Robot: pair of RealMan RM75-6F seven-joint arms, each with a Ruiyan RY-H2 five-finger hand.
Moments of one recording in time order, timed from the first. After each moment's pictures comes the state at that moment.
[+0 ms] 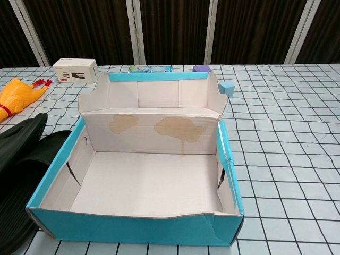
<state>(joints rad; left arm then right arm) -0.03 -1.06 -0.07 -1.62 1.47 1.56 0.02 0.08 -1.15 0.09 -1.60 -1.48 1.51 -0.11</state>
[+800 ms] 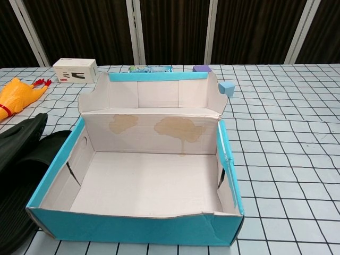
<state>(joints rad) -0.09 -1.04 -0.04 -1.62 1.51 1.44 -0.04 0.07 -1.14 0.08 -1.63 -1.45 1.48 -0.12</state>
